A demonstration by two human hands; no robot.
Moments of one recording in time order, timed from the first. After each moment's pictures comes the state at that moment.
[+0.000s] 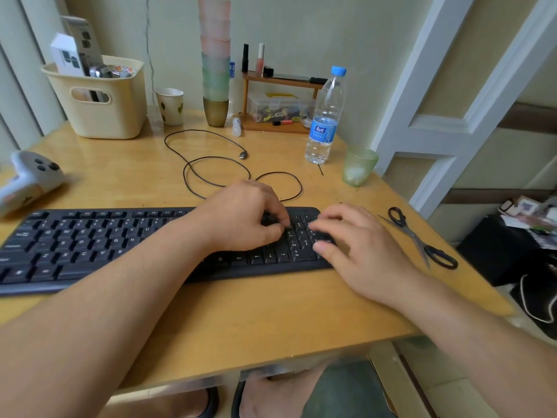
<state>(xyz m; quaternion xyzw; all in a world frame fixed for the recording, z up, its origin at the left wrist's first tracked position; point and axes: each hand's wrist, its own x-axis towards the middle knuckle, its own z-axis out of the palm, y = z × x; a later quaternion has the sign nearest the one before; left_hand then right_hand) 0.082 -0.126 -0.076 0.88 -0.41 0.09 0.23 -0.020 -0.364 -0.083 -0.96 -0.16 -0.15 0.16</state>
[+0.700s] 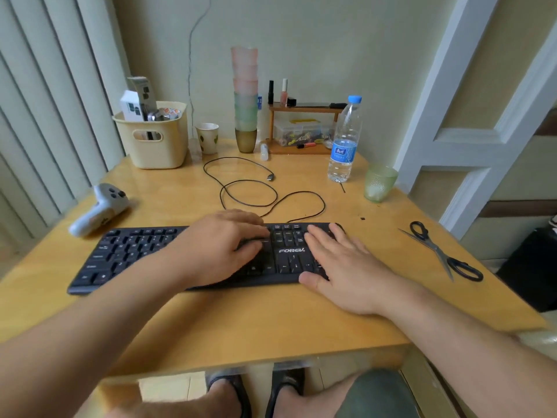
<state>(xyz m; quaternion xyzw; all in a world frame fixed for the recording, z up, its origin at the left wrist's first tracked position) 0.031 -0.051 -0.062 0.93 -0.34 0.08 0.12 -0.014 -0.315 -0.076 -0.99 -0.14 0.08 0.03</state>
